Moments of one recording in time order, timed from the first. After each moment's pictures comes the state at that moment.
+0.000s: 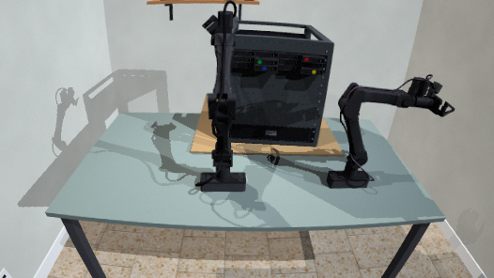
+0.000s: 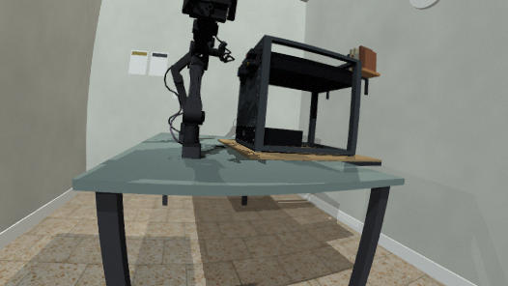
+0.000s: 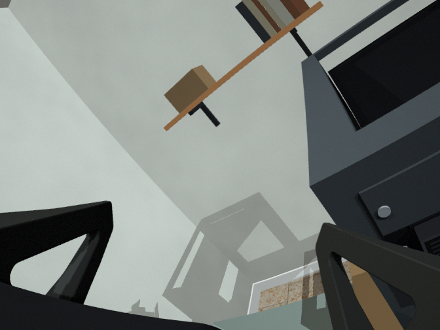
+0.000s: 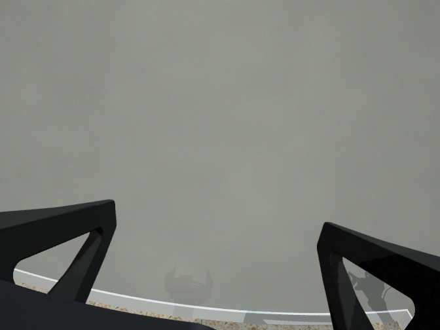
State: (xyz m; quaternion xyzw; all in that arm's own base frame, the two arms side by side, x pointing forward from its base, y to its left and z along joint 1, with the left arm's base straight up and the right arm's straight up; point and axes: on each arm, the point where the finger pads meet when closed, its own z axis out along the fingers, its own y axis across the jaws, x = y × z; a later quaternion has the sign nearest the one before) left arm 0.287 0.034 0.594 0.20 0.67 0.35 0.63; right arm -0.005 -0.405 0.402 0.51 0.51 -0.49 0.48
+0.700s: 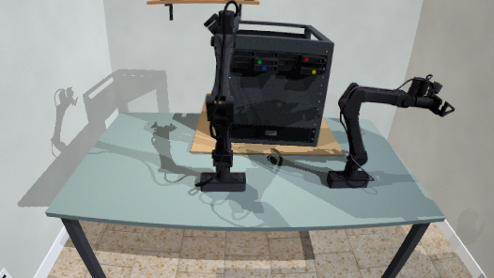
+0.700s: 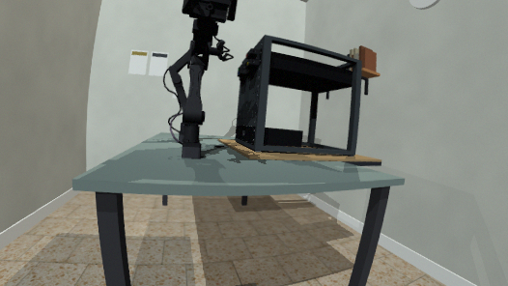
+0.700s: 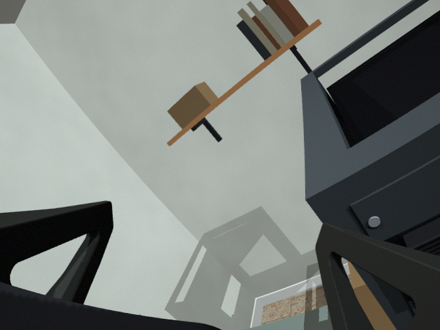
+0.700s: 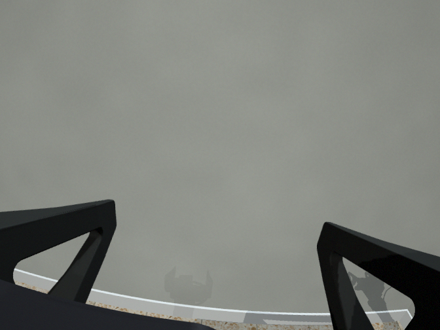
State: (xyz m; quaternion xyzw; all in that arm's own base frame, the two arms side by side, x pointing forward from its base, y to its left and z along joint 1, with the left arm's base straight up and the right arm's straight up) left arm 0.274 0.026 0.605 0.21 0.65 0.35 0.65; right arm -0.005 -0.405 0.402 0.51 0.51 -0.49 0.48
